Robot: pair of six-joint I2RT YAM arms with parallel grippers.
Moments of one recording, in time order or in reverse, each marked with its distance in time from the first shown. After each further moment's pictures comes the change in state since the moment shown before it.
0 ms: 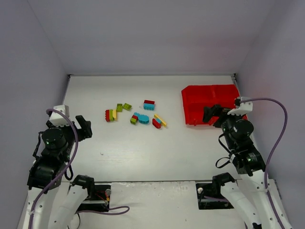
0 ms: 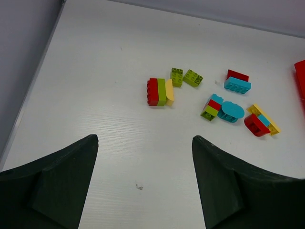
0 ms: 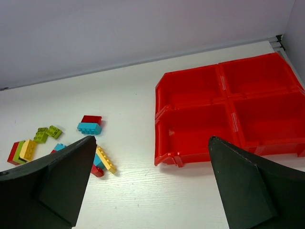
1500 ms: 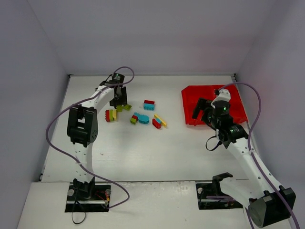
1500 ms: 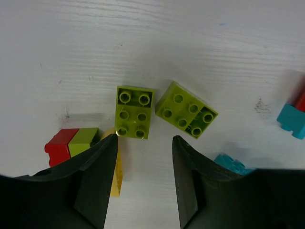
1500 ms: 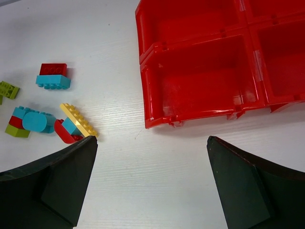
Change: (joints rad) left arm -0.071 1.558 0.752 0.046 0.097 -0.117; right arm 0.000 0.392 0.060 -0.085 -0.017 0.101
